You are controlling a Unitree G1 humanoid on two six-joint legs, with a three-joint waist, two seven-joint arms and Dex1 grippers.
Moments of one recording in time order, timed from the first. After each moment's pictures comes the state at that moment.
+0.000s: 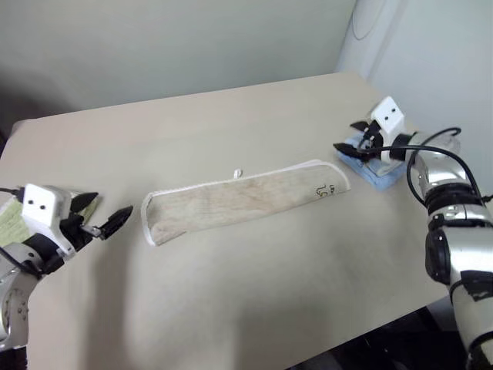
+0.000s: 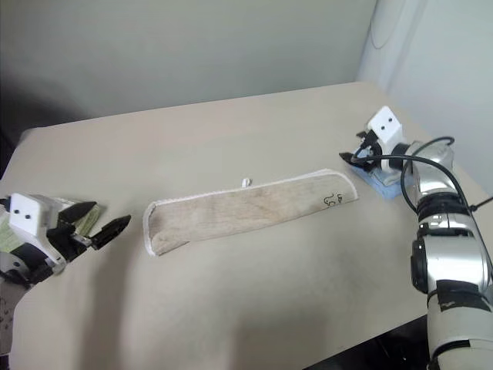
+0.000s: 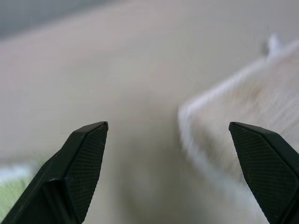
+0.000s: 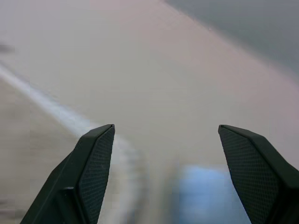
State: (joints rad) left arm 0.02 0.75 0.62 -0.24 -0.56 0.49 -0.71; right arm -0.98 -0.60 -0.08 0.81 0.11 0.25 1.03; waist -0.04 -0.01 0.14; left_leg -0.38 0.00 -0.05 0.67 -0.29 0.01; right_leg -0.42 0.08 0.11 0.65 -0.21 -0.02
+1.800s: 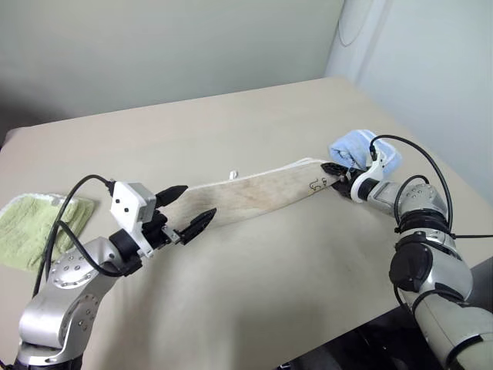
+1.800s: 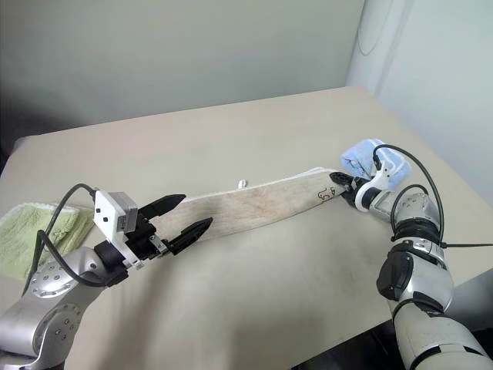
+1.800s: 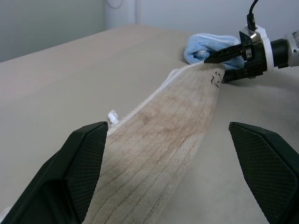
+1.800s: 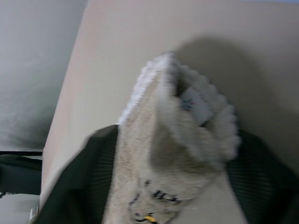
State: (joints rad) left arm 0.02 0.64 0.31 -0.57 -0.65 0.53 -0.60; right arm -0.99 -0.37 -0.63 0.95 0.52 0.95 0.36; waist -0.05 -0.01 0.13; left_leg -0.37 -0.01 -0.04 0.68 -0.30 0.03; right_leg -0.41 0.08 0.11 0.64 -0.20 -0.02
